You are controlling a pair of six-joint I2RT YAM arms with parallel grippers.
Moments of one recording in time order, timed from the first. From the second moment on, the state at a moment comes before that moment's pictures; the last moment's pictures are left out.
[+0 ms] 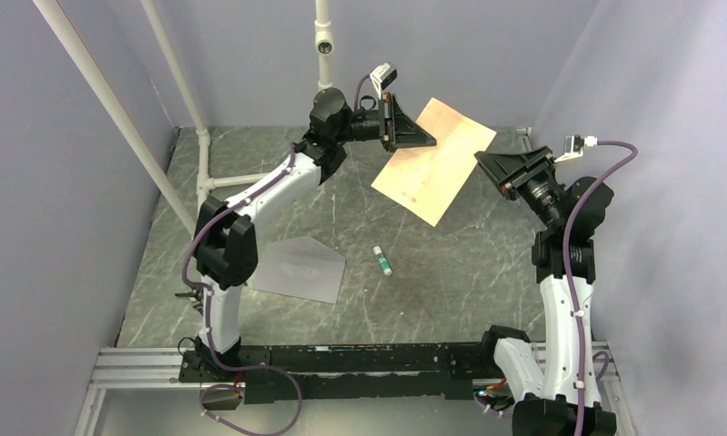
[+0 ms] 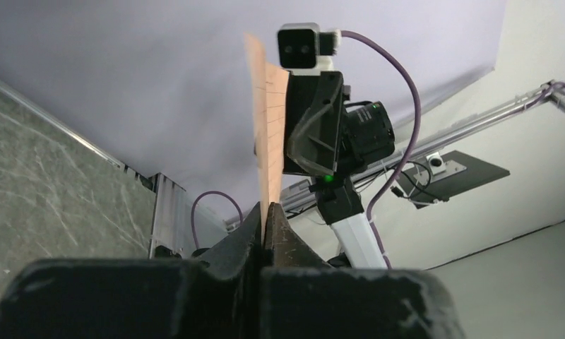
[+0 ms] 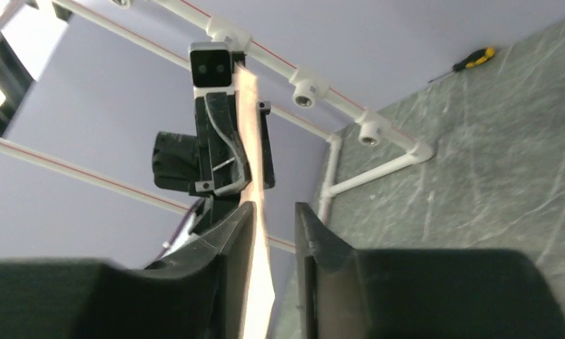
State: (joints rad) left arm -0.63 2.02 1.83 0.54 0.96 -1.37; right arm -0.21 0.83 0.92 0.04 -0.70 1.16
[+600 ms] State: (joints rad) left arm -0.62 1.87 1.81 0.41 0.96 -1.25; right arm -0.19 0.88 0.93 0.20 -0.86 1.09
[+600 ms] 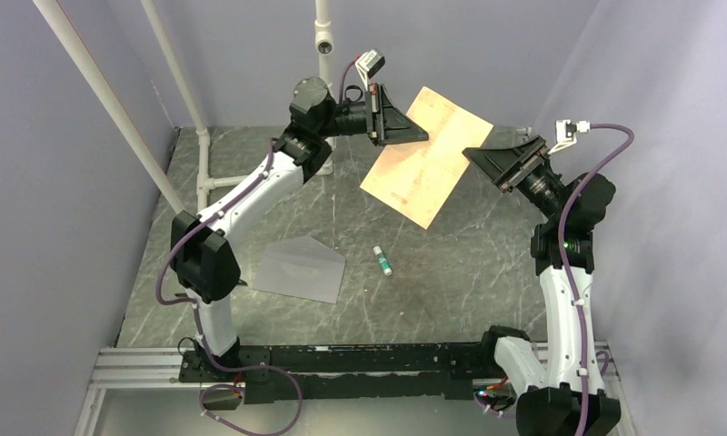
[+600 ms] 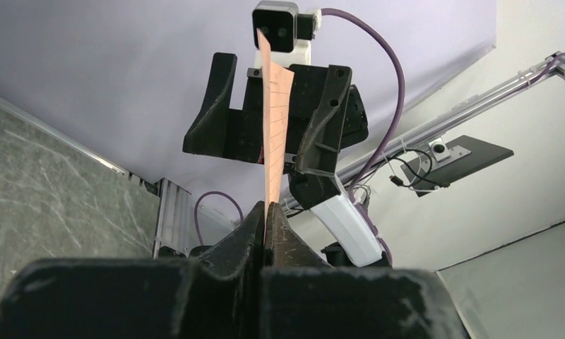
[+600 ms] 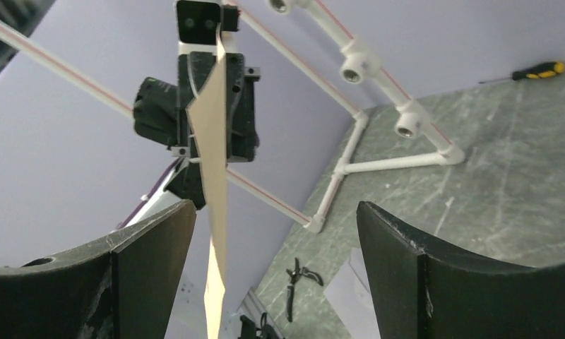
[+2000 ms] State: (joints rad) left arm -0.53 1.59 1.53 0.26 1.01 -1.12; right arm -0.15 1.08 1.24 0.45 -1.01 1.22
